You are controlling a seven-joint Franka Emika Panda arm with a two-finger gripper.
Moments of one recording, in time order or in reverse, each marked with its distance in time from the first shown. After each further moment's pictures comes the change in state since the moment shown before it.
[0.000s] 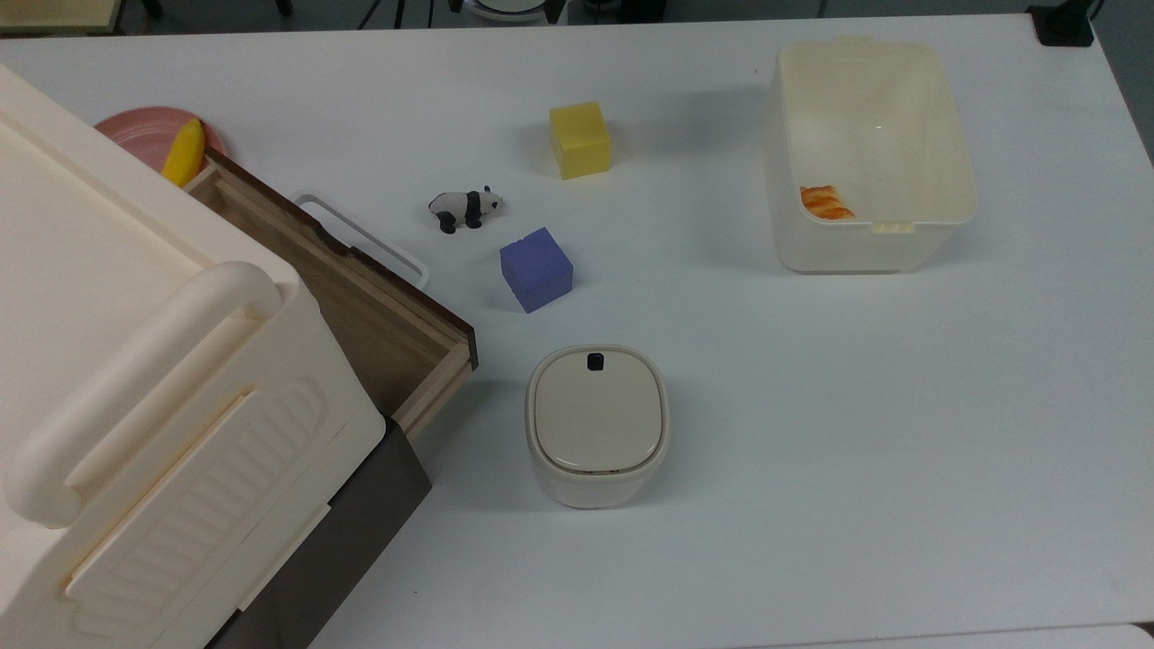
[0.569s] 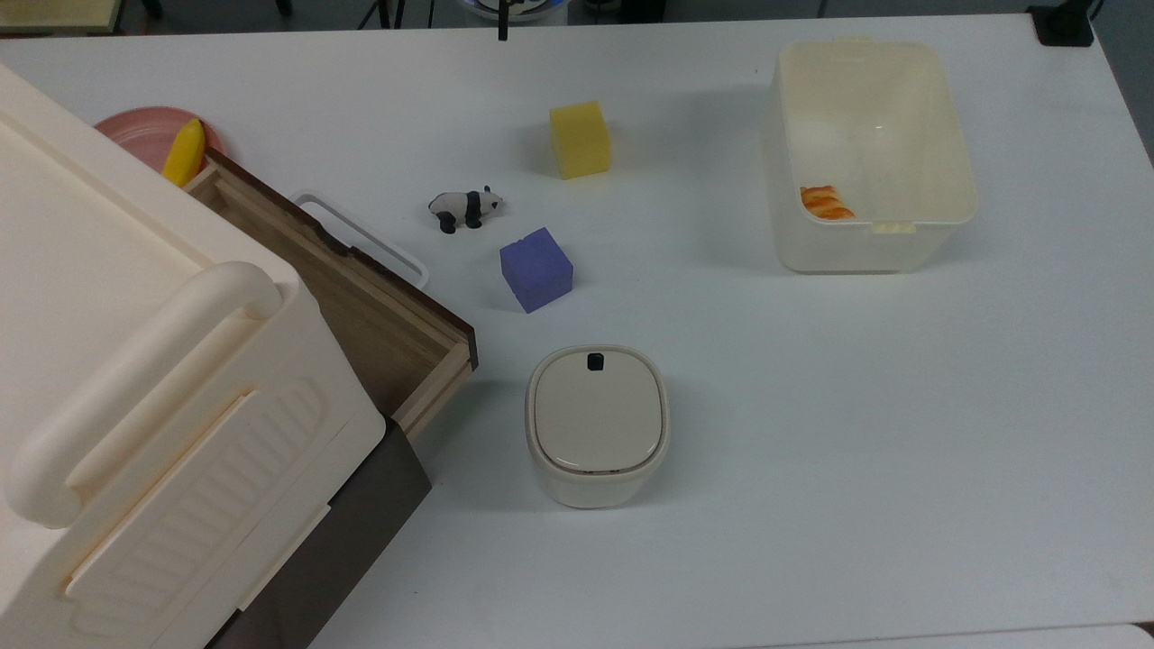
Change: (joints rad) arm -0.005 0.107 -0.180 0.172 0.240 -0.049 0.058
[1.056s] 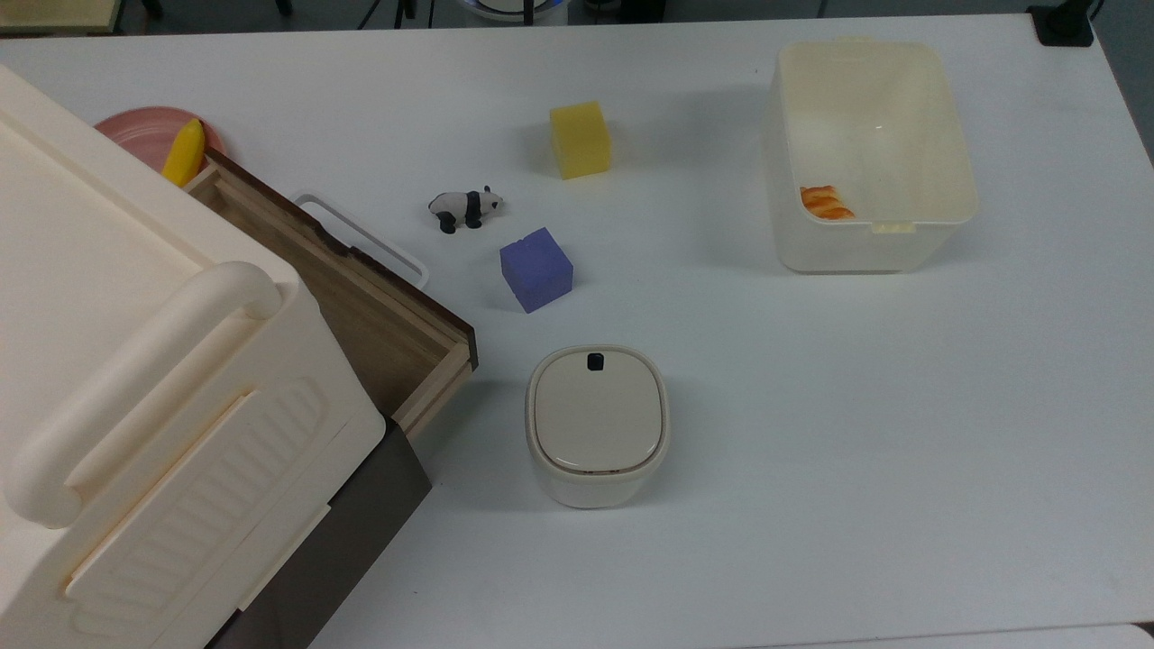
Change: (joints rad) arm 0.012 0.002 0.001 0.028 0.047 -0.027 0.004
